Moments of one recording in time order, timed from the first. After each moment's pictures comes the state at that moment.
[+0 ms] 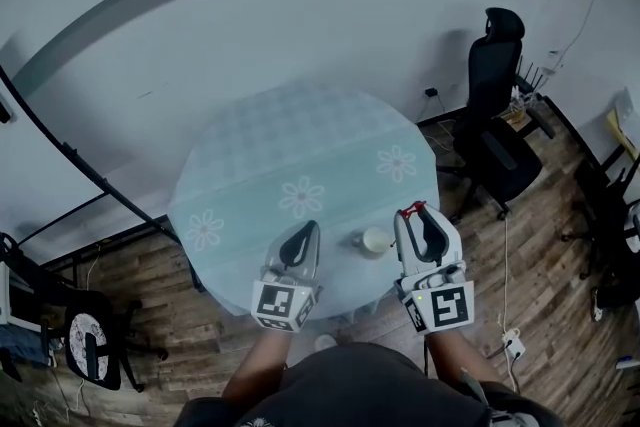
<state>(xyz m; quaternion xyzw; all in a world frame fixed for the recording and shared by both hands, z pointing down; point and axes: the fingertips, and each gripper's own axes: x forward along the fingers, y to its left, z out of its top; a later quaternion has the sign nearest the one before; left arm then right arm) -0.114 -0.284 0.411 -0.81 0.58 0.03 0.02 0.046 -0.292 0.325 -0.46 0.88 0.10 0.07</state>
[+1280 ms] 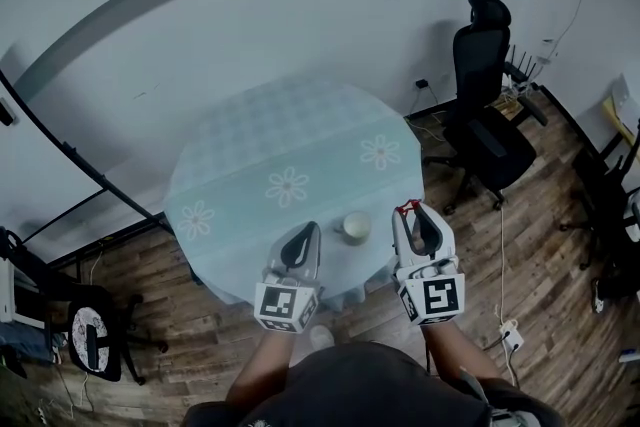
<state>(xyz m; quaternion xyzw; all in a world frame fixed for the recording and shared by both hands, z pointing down) -0.037 -0.251 0.408 -0.81 0.59 0.02 0.01 0.125 -0.281 0.357 -0.49 0.87 0.07 0.05</state>
